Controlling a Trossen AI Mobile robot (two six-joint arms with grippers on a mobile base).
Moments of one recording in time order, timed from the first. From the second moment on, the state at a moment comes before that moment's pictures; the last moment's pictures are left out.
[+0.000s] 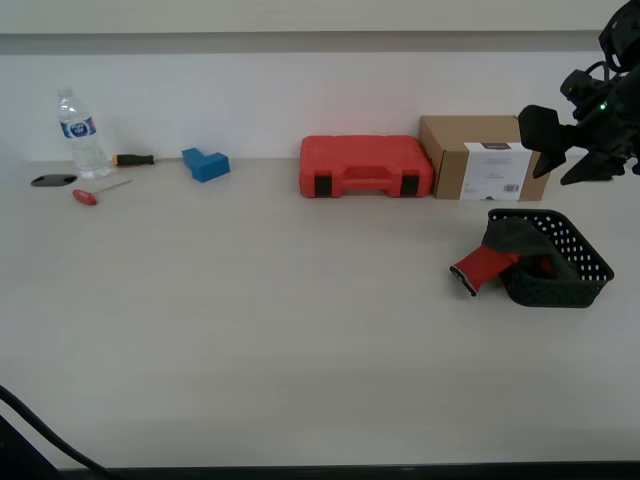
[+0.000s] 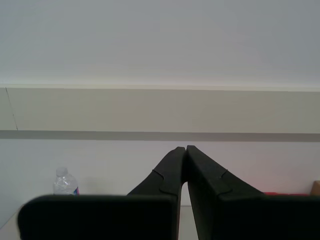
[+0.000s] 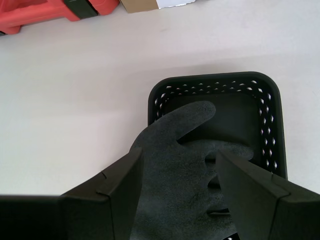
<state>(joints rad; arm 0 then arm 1) -0.08 1.93 0.96 -0.08 -0.21 0.07 0.00 1.07 0.52 0.60 -0.01 0.00</state>
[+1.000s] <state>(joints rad) -0.08 1.93 0.96 -0.08 -0.21 0.07 0.00 1.07 0.52 0.60 -0.01 0.00</state>
